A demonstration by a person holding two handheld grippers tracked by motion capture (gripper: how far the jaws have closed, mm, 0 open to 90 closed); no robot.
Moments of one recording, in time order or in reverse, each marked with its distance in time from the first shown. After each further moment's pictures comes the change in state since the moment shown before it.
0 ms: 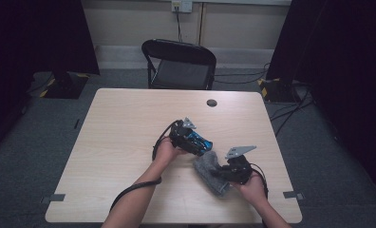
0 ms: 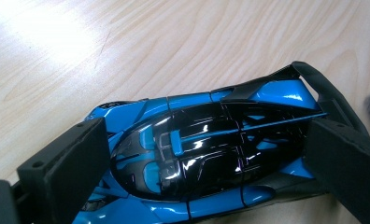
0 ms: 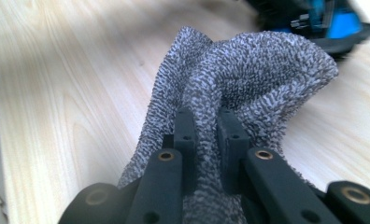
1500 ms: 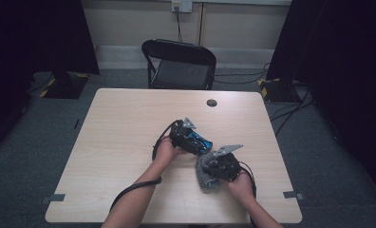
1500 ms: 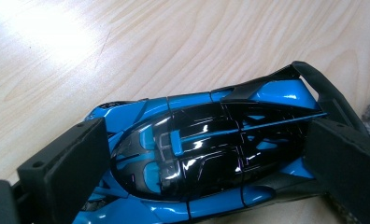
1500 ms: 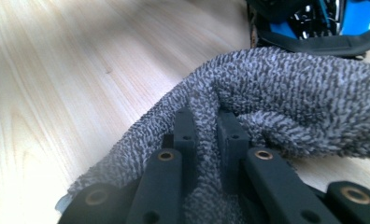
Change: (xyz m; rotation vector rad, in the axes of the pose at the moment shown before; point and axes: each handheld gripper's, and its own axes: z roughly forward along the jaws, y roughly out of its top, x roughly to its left) left arm 0.000 0.001 0.000 0.005 0.002 -0.003; right arm 0.002 0.008 0.043 0.049 -0.065 0.012
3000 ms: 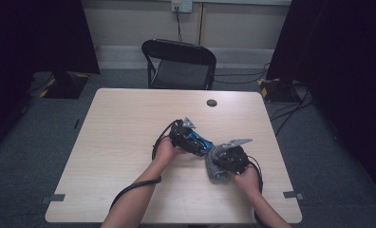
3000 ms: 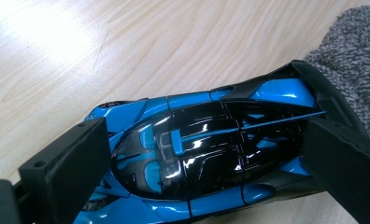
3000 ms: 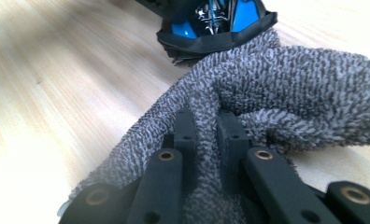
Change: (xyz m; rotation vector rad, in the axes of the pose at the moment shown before) left arm 0.001 0.000 -0.001 0.005 -0.015 0.004; right arm -0.033 -0.002 -0.012 -0.006 -0.111 0.073
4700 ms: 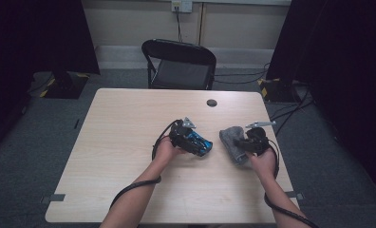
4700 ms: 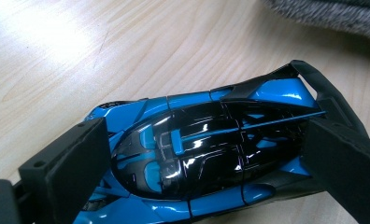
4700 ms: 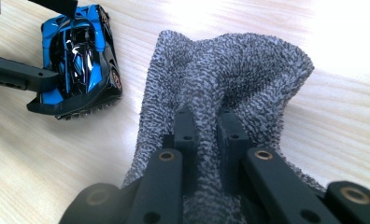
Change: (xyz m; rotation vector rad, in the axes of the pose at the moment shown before) left arm 0.000 -0.001 0.000 -0.007 0.000 0.000; right arm -0.066 0.022 -0.039 -0.054 -0.196 0.161
